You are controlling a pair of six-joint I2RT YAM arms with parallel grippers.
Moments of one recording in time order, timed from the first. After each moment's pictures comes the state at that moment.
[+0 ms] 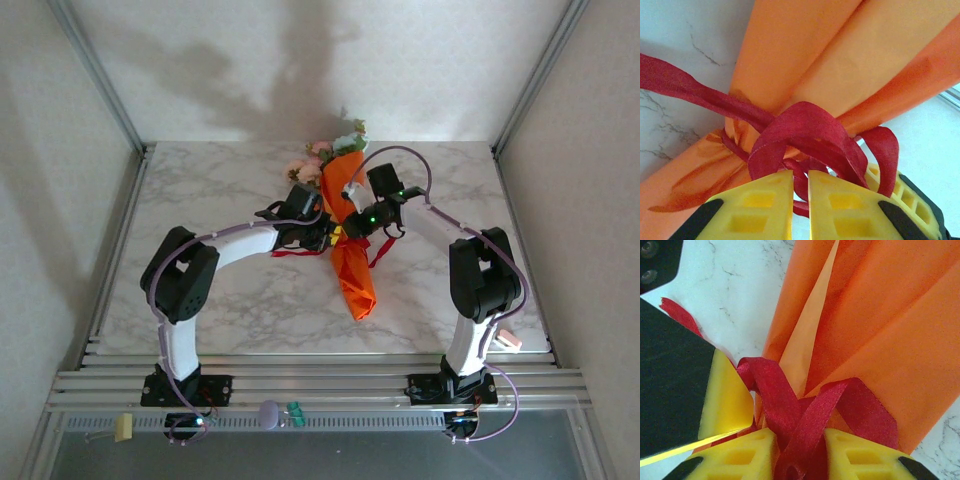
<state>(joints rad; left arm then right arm) -0.60 1.93 1.30 -0.17 0.31 -1.78 0.43 1.84 1.35 -0.56 -0.36 -0.22</state>
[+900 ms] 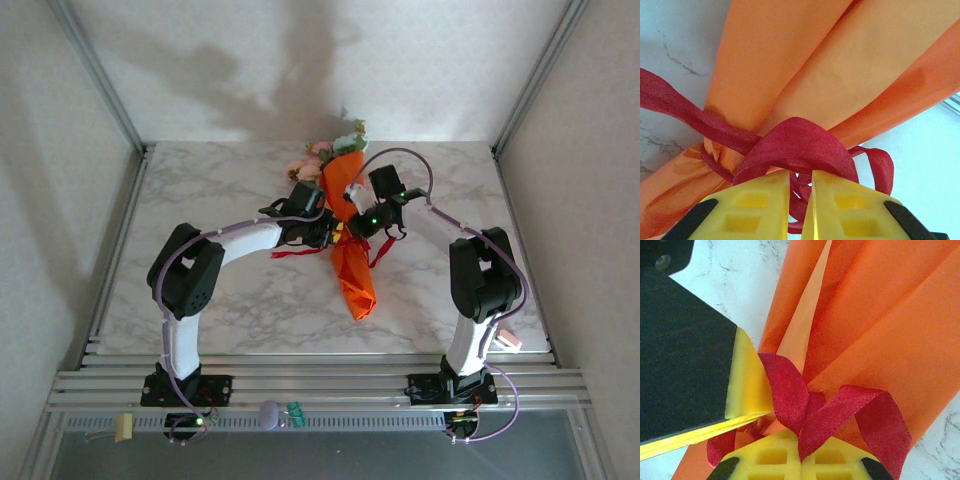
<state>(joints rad) -0.60 1.98 1.35 -0.17 0.31 -1.79 0.42 1.84 1.33 -0.55 -0.37 -0.22</state>
